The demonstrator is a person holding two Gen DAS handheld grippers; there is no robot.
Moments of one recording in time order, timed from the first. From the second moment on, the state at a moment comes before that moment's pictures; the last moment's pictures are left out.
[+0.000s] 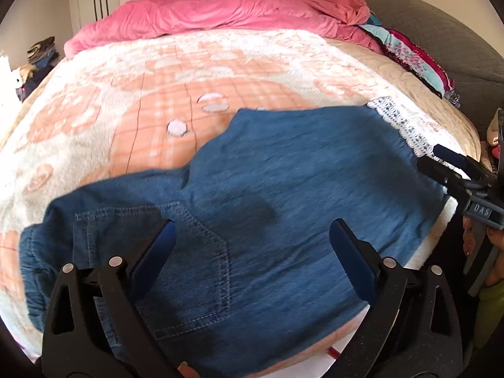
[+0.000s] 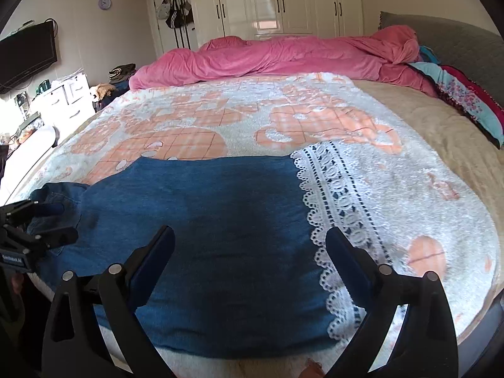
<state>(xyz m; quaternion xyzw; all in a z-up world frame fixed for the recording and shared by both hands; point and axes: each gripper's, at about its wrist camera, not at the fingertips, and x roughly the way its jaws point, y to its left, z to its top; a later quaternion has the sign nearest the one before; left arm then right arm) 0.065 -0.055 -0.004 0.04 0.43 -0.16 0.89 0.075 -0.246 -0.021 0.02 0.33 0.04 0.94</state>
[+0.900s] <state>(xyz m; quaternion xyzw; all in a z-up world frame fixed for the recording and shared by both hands) 0.076 -0.159 0.033 0.10 0.39 -0.23 0.88 0.024 -0.320 -0.004 0.09 0.33 -0.04 0.94</state>
